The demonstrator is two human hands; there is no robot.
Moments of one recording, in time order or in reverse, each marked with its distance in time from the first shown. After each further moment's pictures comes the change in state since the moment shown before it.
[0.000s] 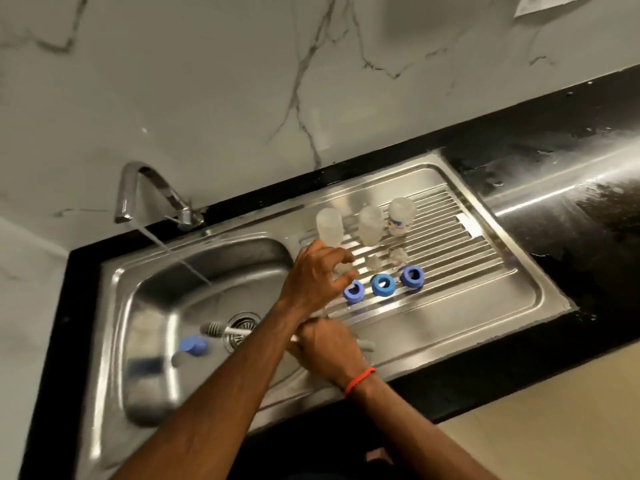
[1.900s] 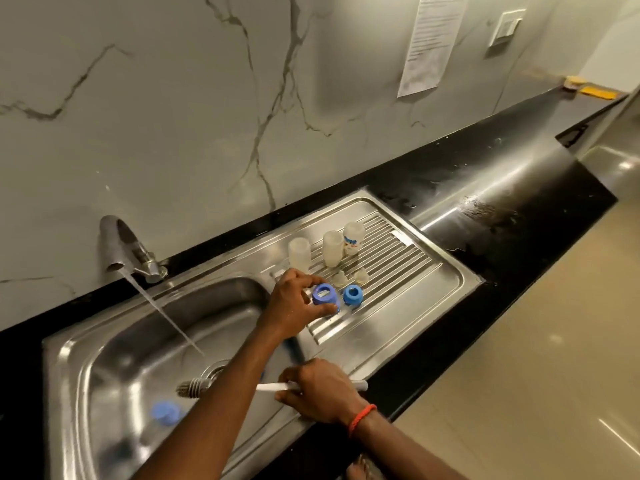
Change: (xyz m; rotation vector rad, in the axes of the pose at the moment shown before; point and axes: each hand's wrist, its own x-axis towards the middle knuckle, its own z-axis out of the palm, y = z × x) left_hand -0.032 0.008 -0.068 -0.405 -0.275 -0.166; right_hand -0.042 -0.068 0.004 0.055 -0.102 0.189
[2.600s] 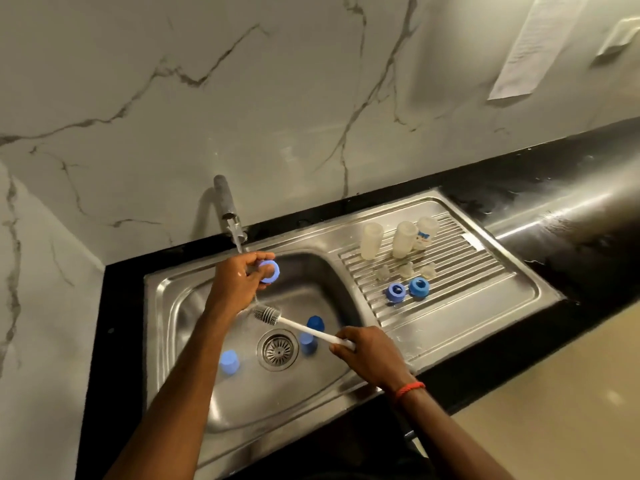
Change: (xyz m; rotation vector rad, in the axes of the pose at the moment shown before) left_hand -0.098 -0.115 -0.148 -0.227 0.429 -0.184; right_hand 0.018 -0.024 0.016 0.047 0.156 0.116
